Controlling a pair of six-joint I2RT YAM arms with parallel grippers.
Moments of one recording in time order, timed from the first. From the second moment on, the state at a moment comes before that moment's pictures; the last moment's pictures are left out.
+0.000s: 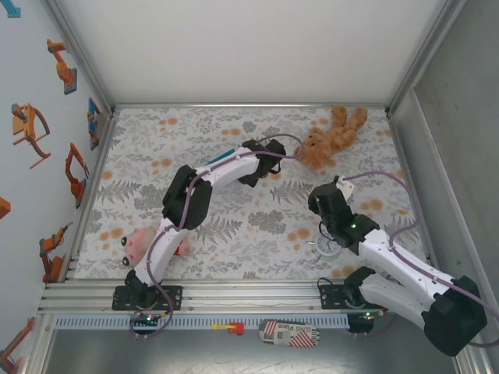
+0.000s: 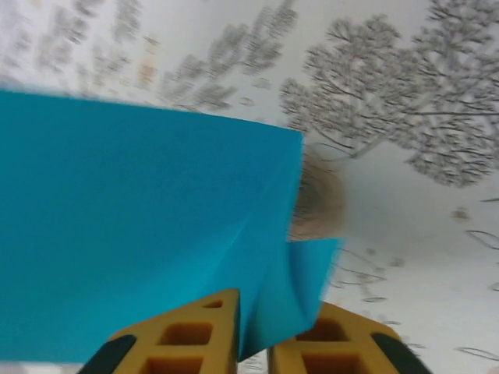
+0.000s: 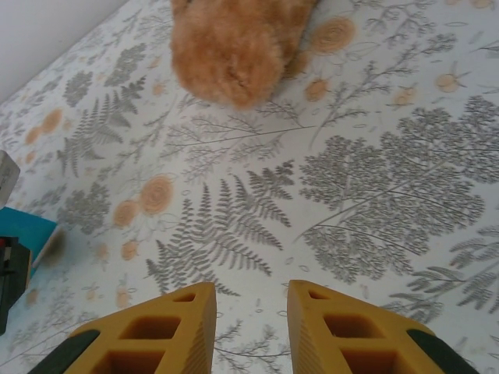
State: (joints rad) left arm -0.85 2.39 2.04 -1.18 -0.65 -0.34; right arm 0.61 0.93 0.54 -0.33 0.41 0.94
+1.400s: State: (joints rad) left arm -0.51 1.80 1.22 -0.60 0.25 -0.58; right arm 0.61 1.25 0.65 -0.27 0.29 0.95
